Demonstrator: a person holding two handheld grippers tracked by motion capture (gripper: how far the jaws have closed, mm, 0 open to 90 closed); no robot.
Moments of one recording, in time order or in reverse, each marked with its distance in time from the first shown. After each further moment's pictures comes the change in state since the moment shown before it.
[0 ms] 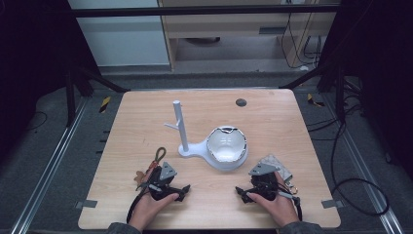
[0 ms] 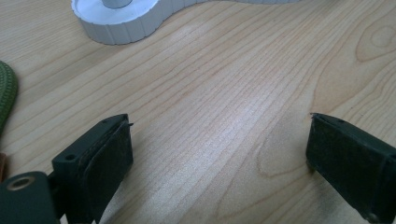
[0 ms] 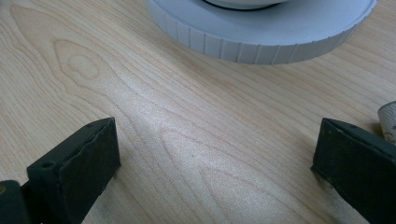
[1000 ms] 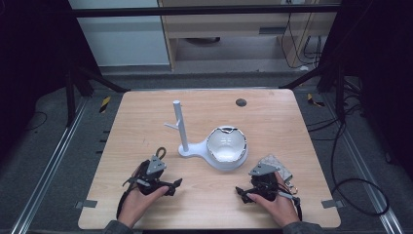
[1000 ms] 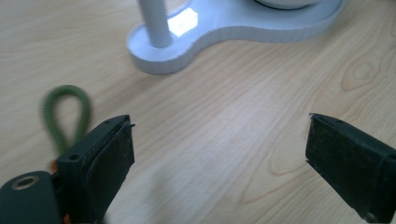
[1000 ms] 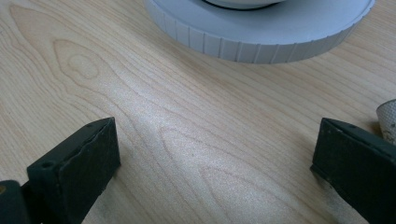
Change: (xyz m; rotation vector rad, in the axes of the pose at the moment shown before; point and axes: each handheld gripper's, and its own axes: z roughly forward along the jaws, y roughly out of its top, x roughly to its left) left arm 0.026 0.021 -0.045 -0.037 0.040 -0.014; right arm 0.000 0.000 0.000 -0.001 -0.005 -0.001
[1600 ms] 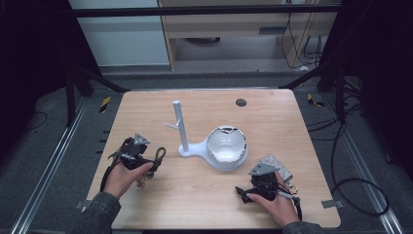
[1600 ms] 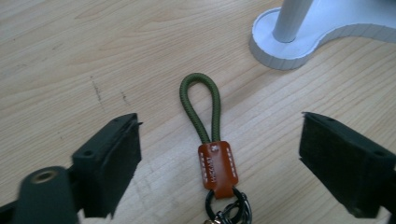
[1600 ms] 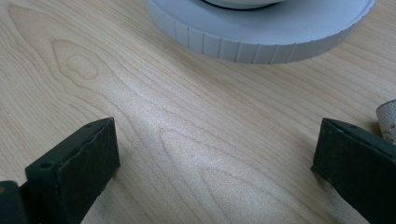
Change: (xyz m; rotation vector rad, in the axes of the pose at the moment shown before) left arm 0.067 0.030 -0.005 0.194 0.127 -0.072; right arm 0.000 0.000 0.000 0.004 0.001 0.002
